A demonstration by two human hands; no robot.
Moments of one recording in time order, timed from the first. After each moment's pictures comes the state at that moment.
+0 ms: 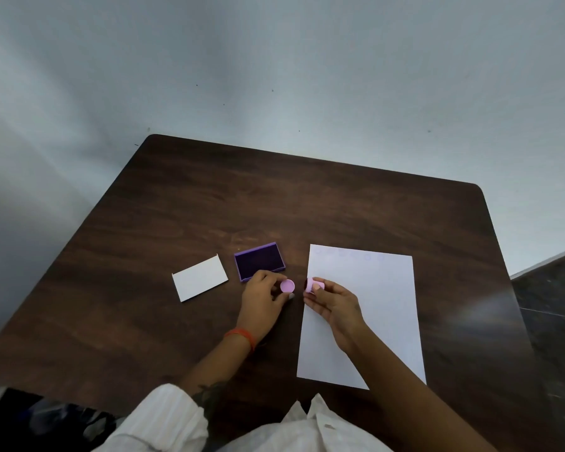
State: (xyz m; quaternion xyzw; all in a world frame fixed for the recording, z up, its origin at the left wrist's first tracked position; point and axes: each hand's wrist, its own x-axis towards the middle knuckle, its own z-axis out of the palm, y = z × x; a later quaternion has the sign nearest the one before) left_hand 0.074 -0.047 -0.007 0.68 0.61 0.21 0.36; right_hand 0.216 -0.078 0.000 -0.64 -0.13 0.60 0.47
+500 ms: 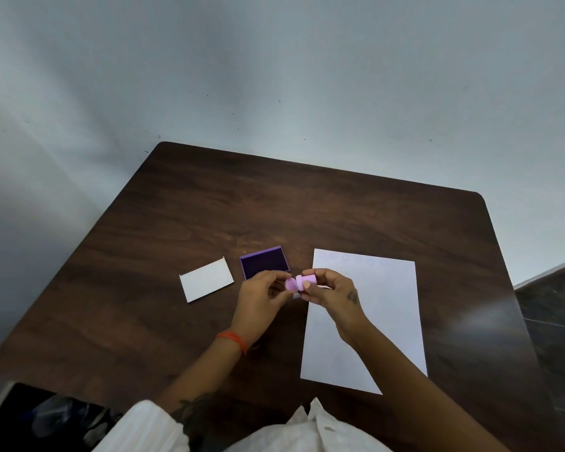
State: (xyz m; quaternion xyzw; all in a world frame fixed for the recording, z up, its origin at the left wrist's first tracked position) left_hand 0.061 -0.054 0.021 0.68 0.56 0.29 0.36; right_hand 0.208 -0.073 0.024 -0.65 -0.39 0.50 0.42
